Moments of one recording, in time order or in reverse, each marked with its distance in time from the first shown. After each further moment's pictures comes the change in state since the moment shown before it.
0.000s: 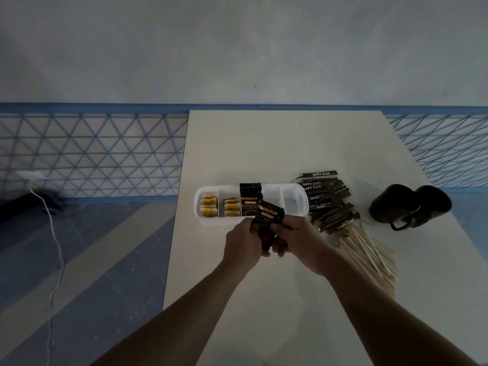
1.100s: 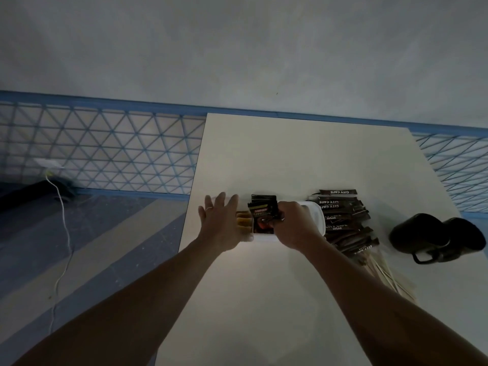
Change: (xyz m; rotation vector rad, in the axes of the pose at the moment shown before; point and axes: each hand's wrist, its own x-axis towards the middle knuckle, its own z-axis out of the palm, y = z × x) left_hand 0.079 -0.008 -0.072 0.782 0.006 0.088; right_hand 0.072 -0.042 0.018 -0.849 0.226 -0.154
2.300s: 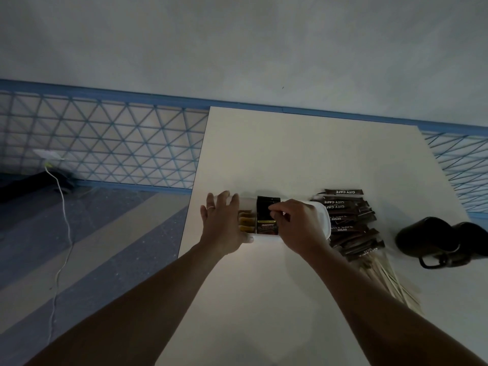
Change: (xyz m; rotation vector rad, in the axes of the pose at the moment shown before) left_hand 0.009 -0.009 0.016 -0.030 0.065 0.007; right_hand 0.003 0.010 0.013 0.107 0.209 -0.214
